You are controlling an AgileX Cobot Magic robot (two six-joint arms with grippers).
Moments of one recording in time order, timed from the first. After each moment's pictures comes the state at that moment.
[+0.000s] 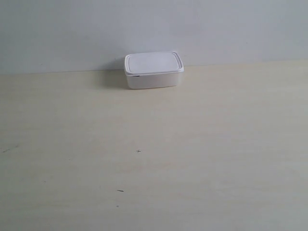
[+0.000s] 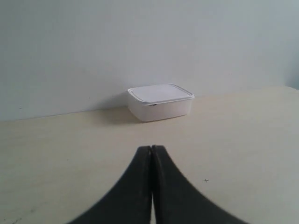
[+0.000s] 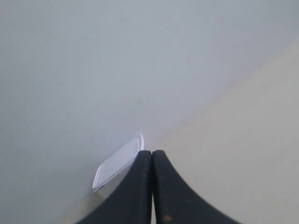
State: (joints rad) left arm 0.14 0.01 0.00 -1.31 0.41 1.23; right arm 0.04 0.10 -0.01 0.60 -0.01 0.07
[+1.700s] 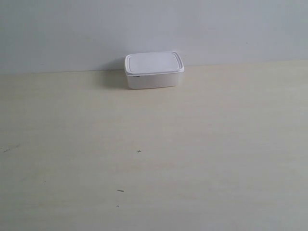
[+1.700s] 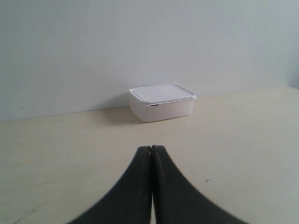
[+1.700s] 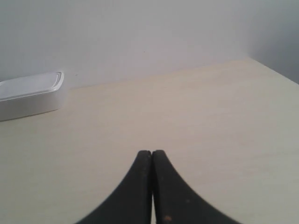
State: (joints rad) left arm 0.15 0.01 0.00 -1.31 0.41 1.23; right arm -0.07 0.01 -0.01 0.04 0.28 0.06
